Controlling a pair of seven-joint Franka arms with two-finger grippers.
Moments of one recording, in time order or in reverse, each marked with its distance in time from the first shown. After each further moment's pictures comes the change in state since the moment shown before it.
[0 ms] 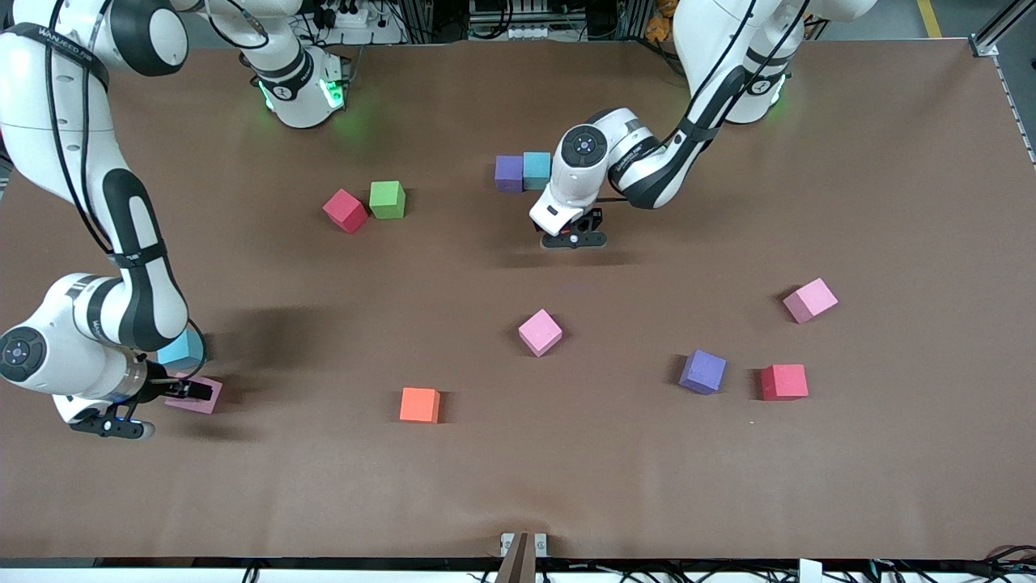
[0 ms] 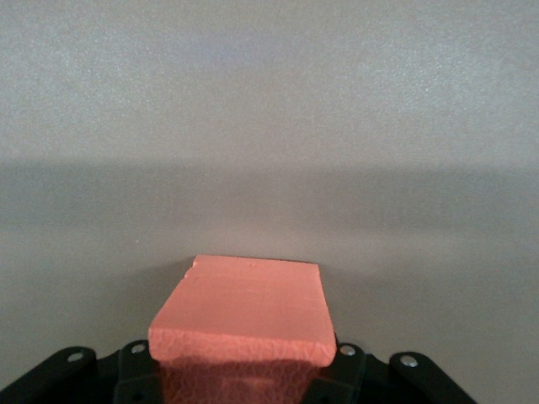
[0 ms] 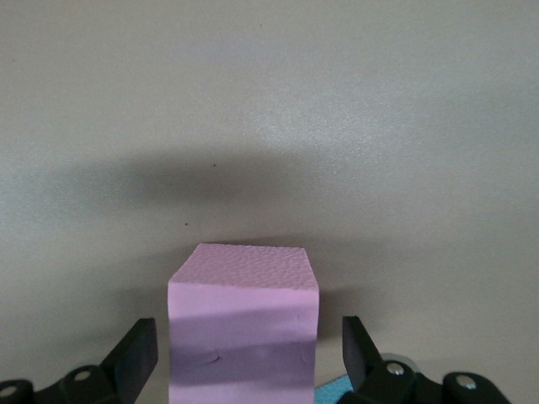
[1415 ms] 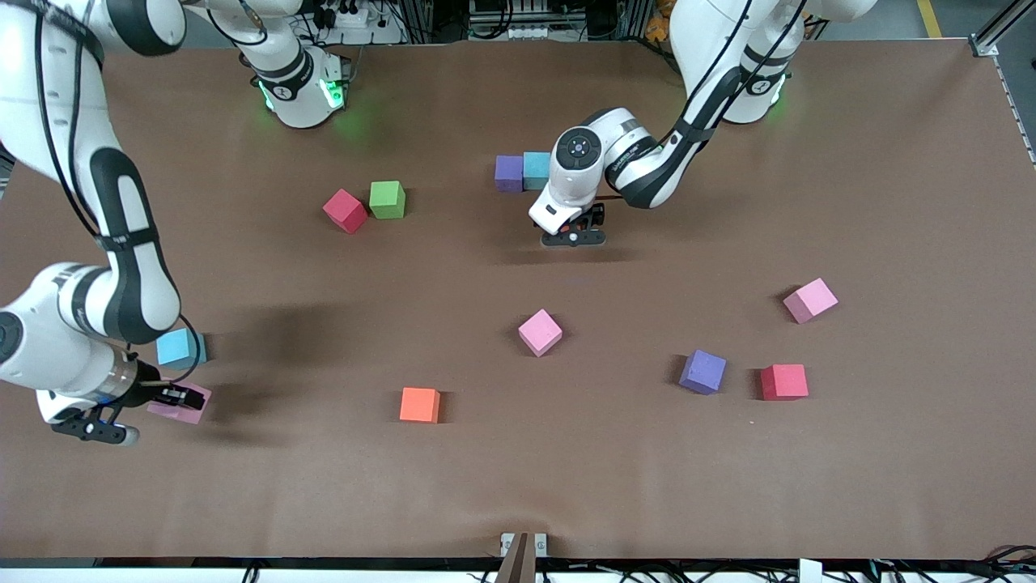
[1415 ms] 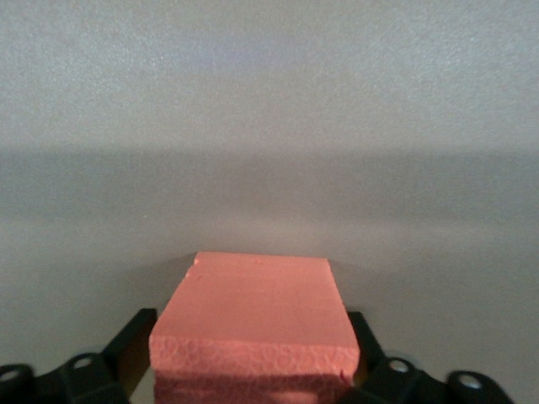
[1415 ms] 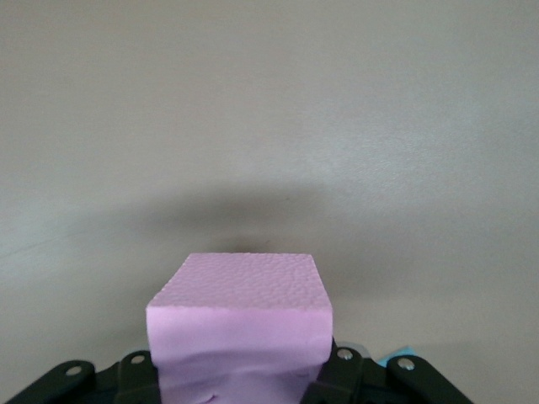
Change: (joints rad) left arm -0.010 0.015 0.000 0.004 0.000 -0.050 0.000; right arm 0.033 -0.145 0.016 -0.055 0.058 0.007 0.041
